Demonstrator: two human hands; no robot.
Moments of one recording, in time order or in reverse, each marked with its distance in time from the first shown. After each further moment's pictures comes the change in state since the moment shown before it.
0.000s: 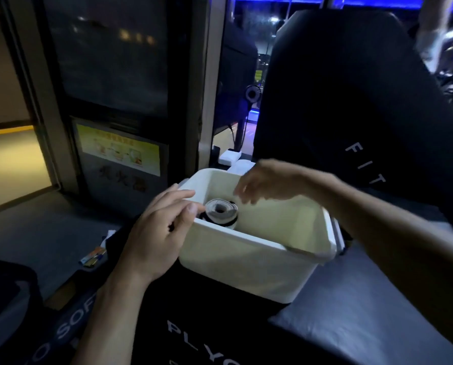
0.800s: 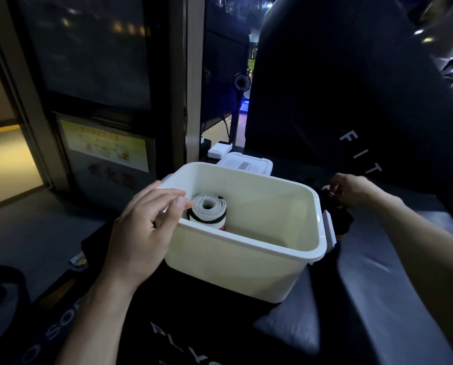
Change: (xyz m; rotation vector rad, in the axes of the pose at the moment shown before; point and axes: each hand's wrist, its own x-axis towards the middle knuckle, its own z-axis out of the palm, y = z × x) left_hand 0.005 0.017 0.024 0.016 0.082 -0.024; right_hand -0.053 0.249 0.016 -0.118 0.321 0.615
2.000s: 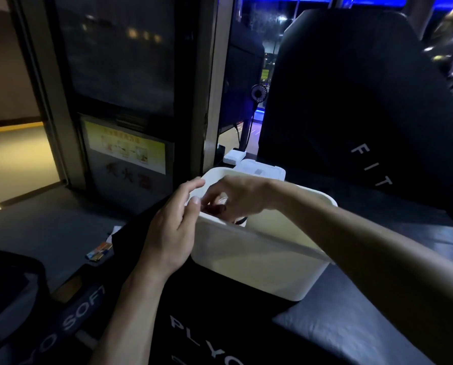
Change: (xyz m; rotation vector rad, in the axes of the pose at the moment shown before) left_hand -0.005 -0.008 -0.010 -0.203 -0.037 -0.126; right_hand -0.125 -0.292 -0.031 0.061 -0.420 -0.755
